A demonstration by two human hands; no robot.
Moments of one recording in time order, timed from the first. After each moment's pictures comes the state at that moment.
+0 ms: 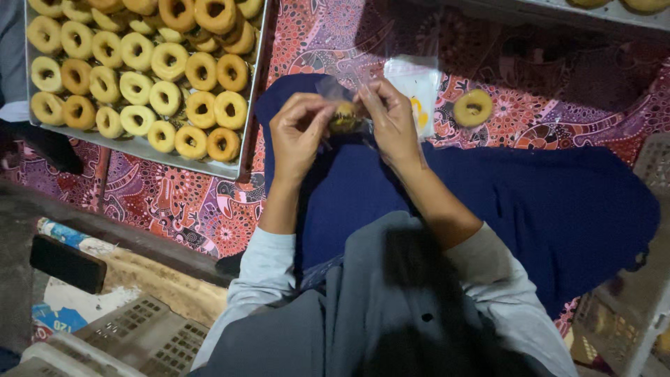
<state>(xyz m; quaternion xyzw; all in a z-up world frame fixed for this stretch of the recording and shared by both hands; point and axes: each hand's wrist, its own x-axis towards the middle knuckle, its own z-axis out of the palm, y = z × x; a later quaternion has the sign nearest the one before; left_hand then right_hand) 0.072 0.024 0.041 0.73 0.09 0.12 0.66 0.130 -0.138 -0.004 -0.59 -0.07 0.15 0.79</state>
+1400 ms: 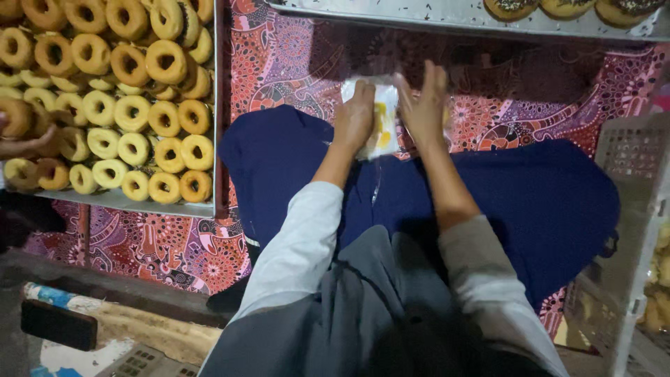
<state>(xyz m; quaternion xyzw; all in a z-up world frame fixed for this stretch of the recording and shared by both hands) 0.183 -0.093 -0.168 0.96 -0.08 0.05 0.26 0.211 -0.268 -0.135 -0.89 0.02 -0.08 0.44</state>
